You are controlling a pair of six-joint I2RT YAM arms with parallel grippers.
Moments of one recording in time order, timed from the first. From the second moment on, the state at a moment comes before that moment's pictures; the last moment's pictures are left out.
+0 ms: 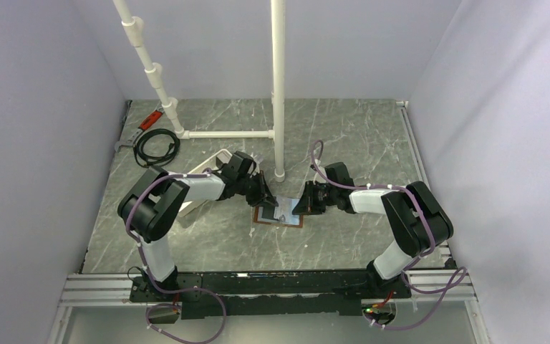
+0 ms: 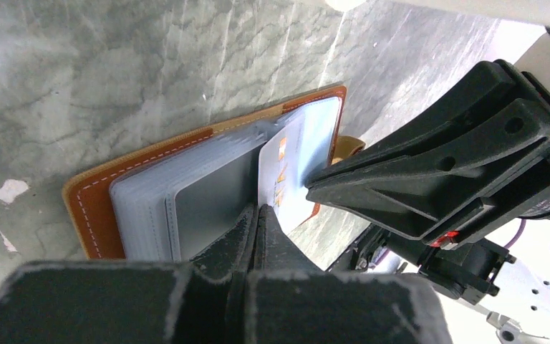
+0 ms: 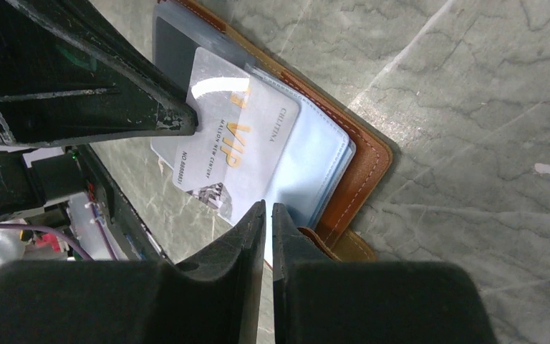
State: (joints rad) left arm -0.61 1.81 0.91 0.06 0.51 -0.88; right arm 0.40 1.60 0.58 0.15 -0.63 0.54
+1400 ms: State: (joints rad) left arm -0.84 1.72 1.01 -0.17 0.22 -0.69; right arm 0.37 1.47 0.59 -0.07 -0.57 0.47
